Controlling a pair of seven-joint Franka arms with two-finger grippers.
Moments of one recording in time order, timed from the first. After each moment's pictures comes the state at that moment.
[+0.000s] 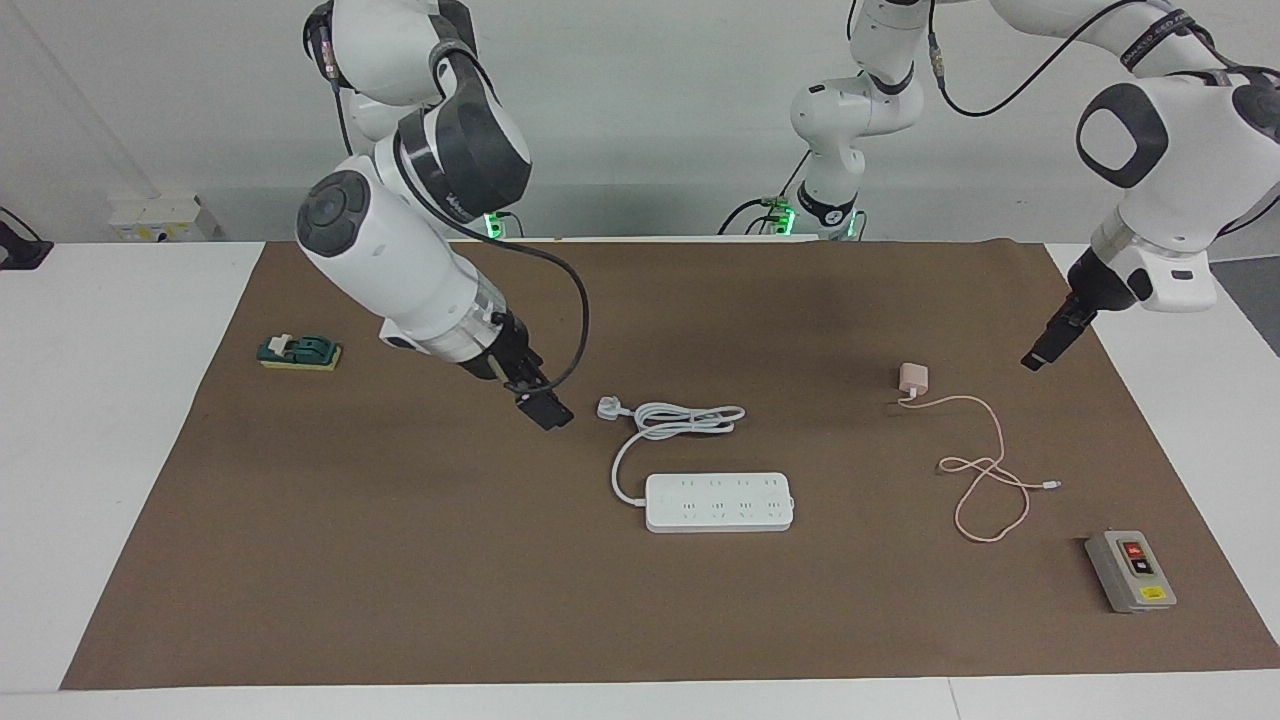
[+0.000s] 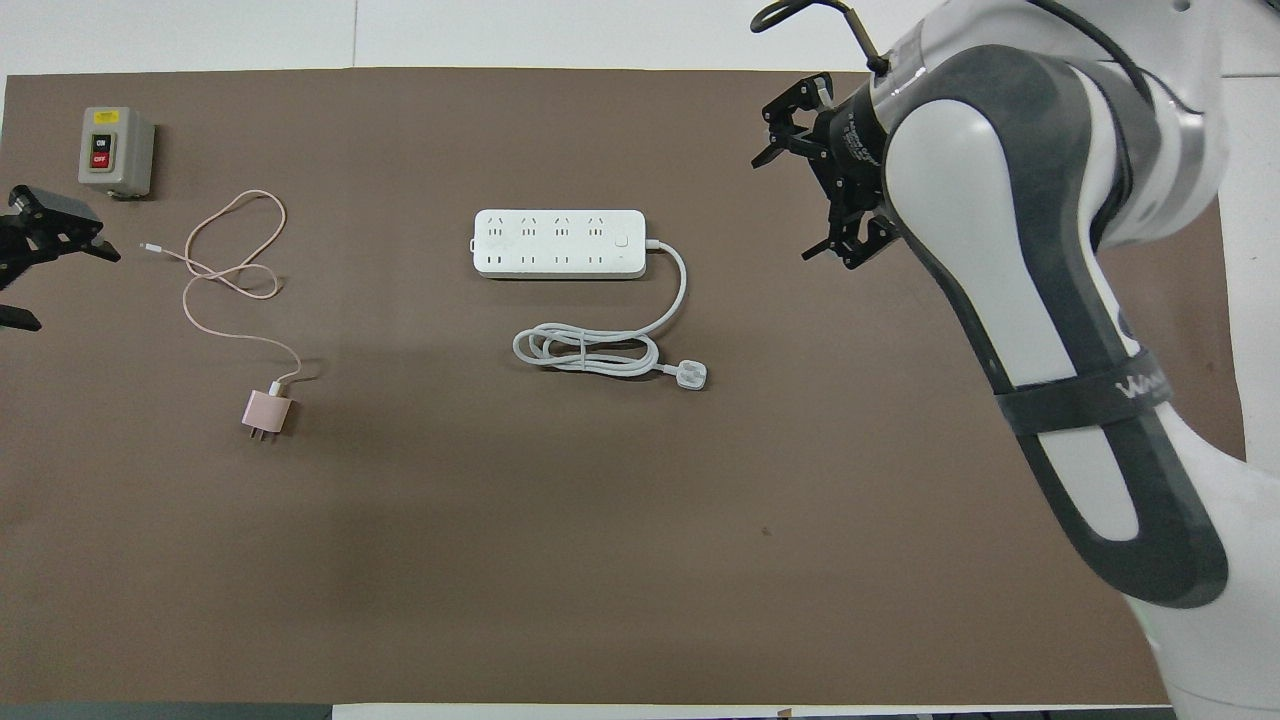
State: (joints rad) left arm 0.10 0.09 0.00 -1.64 -0.04 1.73 -0.49; right arm 0.31 0.49 -0.13 -1.12 0.43 1.58 1.21
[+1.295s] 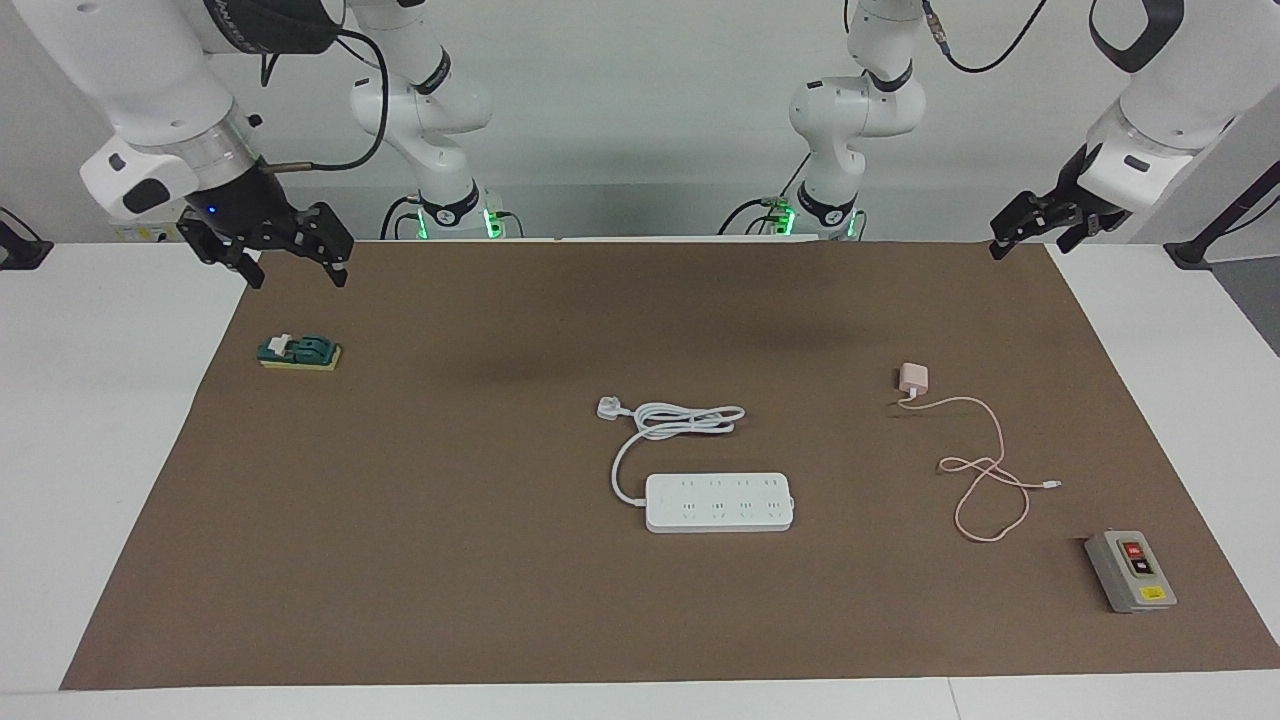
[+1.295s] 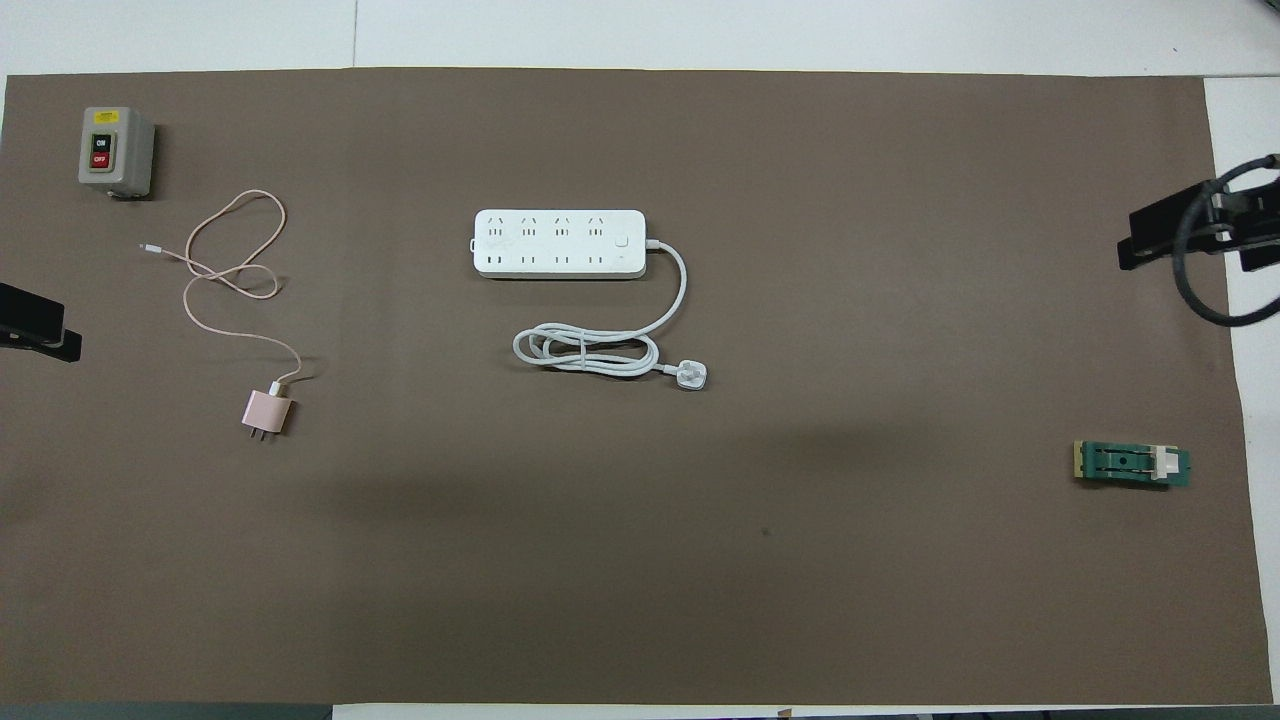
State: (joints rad) left arm -0.04 0.01 0.07 -1.51 -0.01 1.37 -0.01; right arm 0.04 0.11 -0.08 -1.34 0.04 1.41 0.00
